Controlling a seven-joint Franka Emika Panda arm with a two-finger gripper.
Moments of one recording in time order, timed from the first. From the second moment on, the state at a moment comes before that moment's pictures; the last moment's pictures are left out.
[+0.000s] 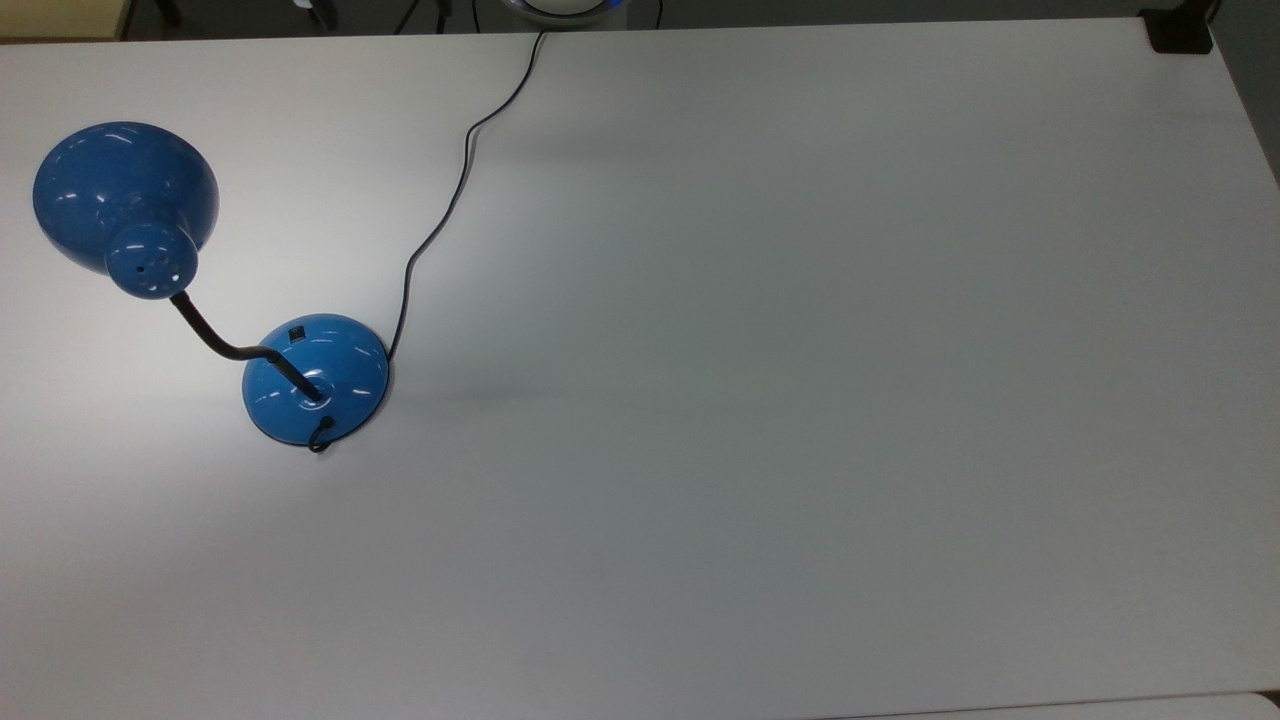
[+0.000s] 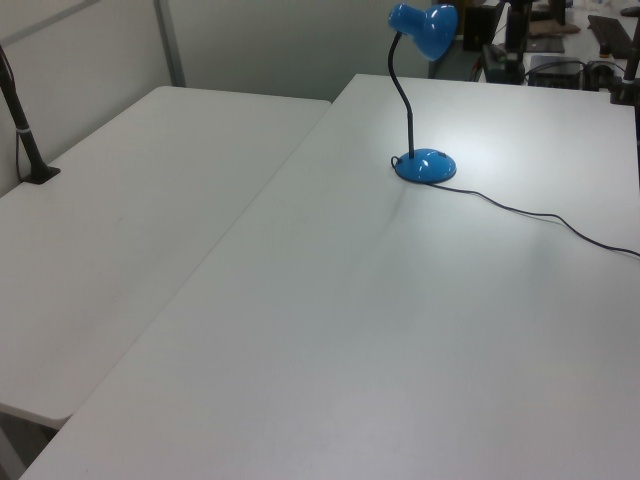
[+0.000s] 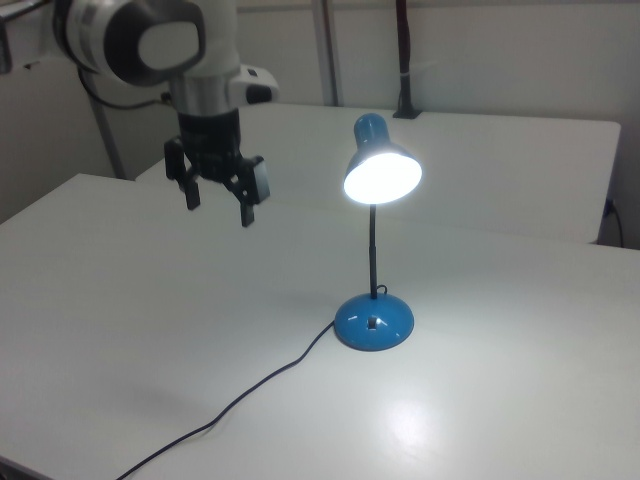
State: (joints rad) arm -0.21 -0.06 0.00 -1.70 0.10 1.59 -0.25
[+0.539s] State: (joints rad) arm -0.16 -0.04 0.00 -1.65 0.07 1.70 -0.11
